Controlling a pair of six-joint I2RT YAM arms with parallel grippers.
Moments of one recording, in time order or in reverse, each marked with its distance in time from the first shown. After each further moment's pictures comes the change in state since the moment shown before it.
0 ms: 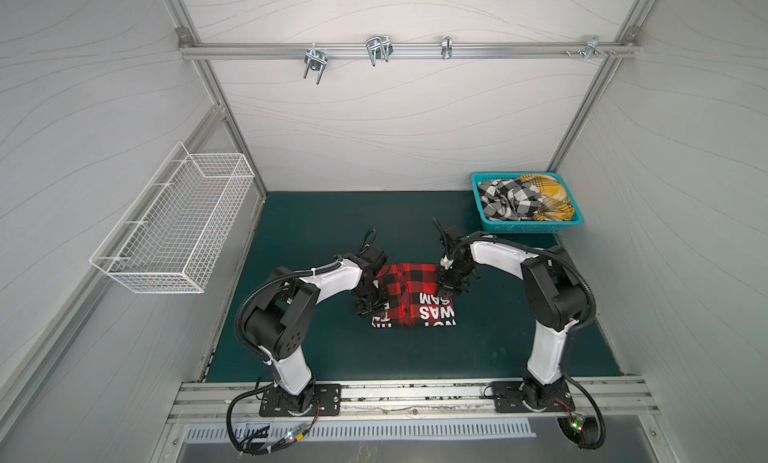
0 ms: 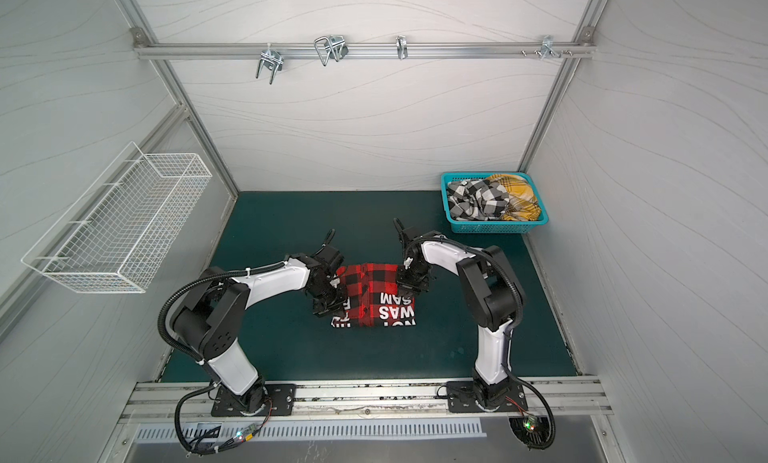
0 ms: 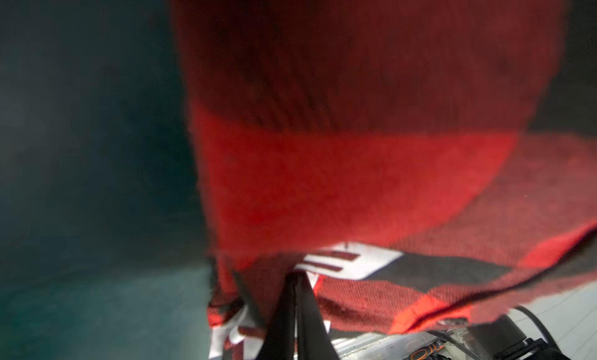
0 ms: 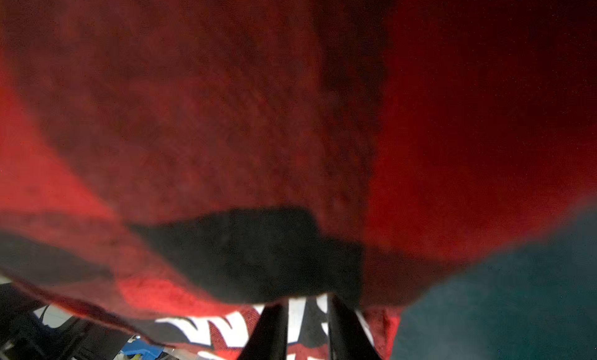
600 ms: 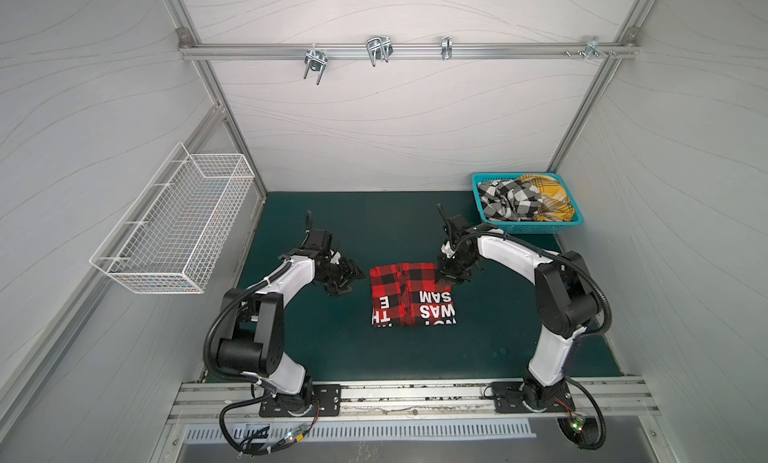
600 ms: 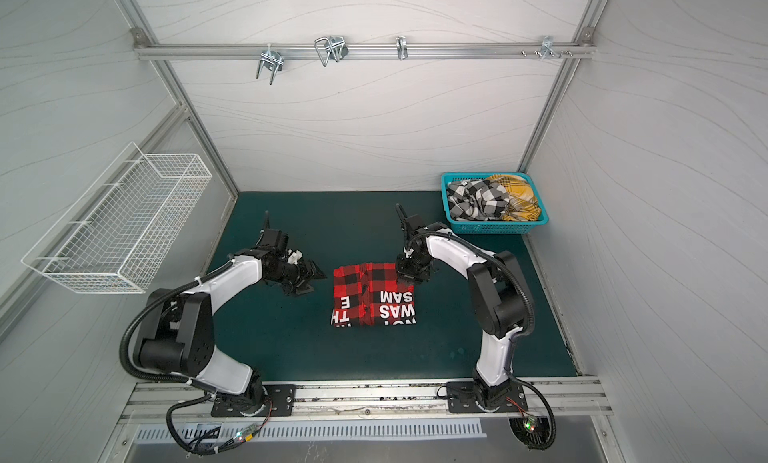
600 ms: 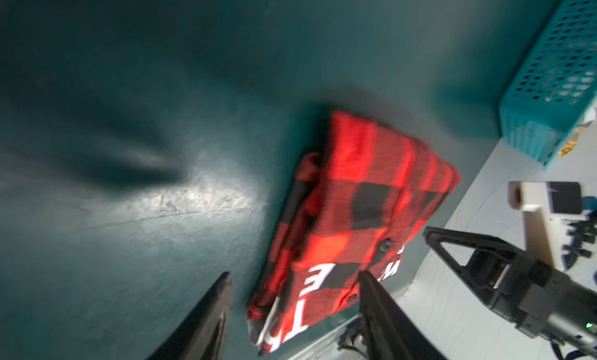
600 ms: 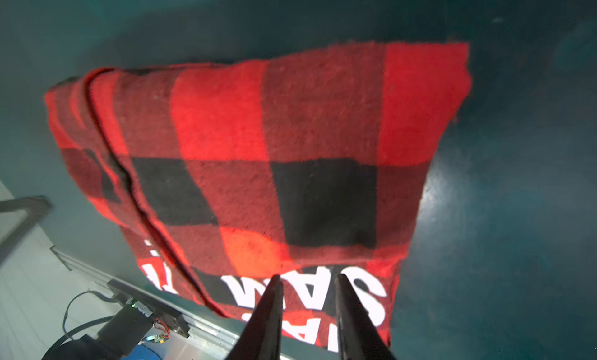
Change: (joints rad) left arm 0.414 -0.146 -0.125 0.185 0.230 0.047; right arm -0.018 -0.057 0.069 -0.029 0.030 -0.026
